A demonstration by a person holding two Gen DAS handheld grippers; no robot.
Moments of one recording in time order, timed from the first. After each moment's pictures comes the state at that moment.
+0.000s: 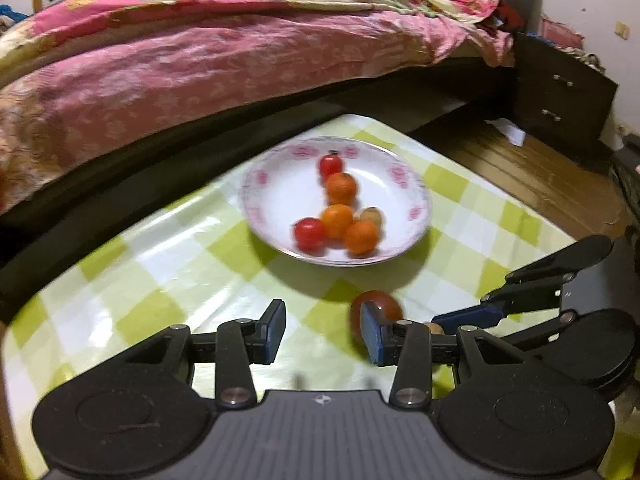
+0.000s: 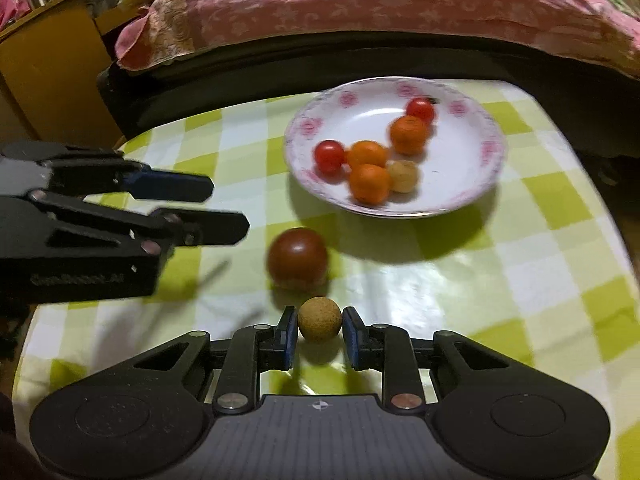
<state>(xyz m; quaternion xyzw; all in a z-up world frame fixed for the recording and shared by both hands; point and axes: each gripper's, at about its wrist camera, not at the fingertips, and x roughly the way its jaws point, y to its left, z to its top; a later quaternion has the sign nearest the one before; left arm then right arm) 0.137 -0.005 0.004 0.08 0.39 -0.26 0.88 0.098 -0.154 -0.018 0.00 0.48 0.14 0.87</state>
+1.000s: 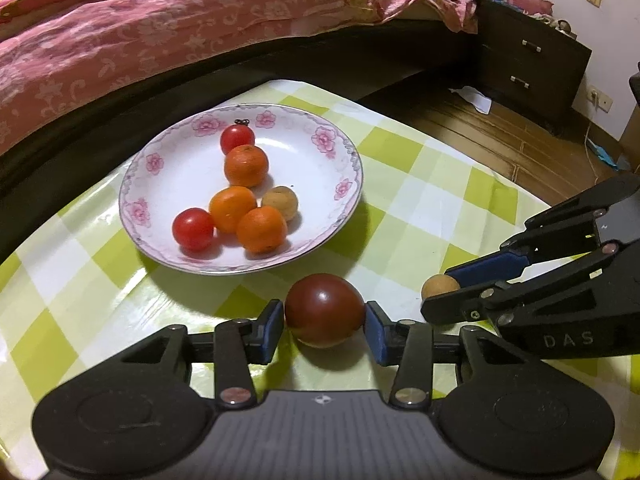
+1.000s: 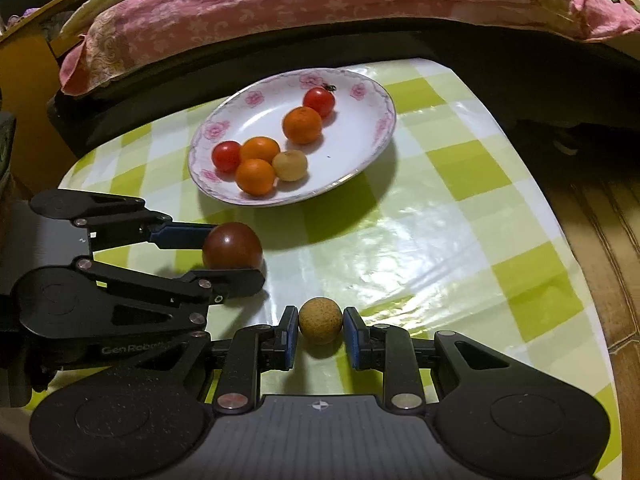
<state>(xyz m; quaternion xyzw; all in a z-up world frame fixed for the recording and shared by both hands) 0.149 -0.075 -0.037 0.11 0.41 -0.31 0.85 0.103 -0.216 -0.029 0.02 0.48 0.09 0.87</state>
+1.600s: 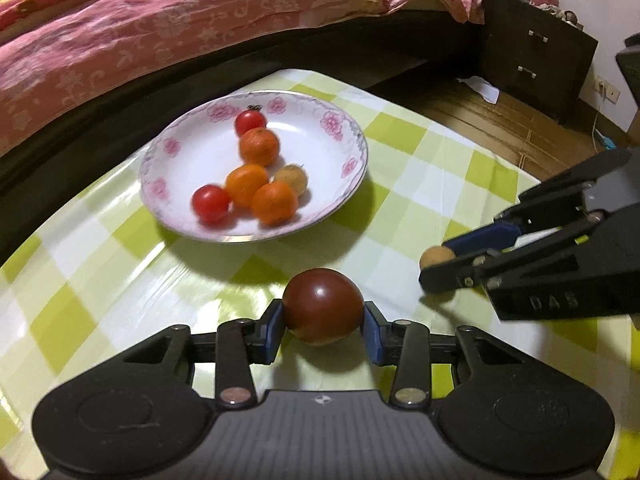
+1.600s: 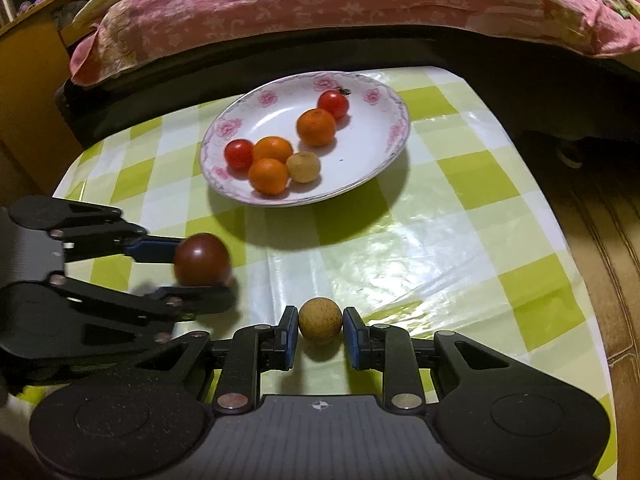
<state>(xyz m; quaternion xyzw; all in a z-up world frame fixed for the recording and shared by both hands) 0.130 -0.058 -0.030 0.12 0.43 -0.29 0.85 0.100 -0.205 -0.027 0.00 0.48 0.11 0.87</state>
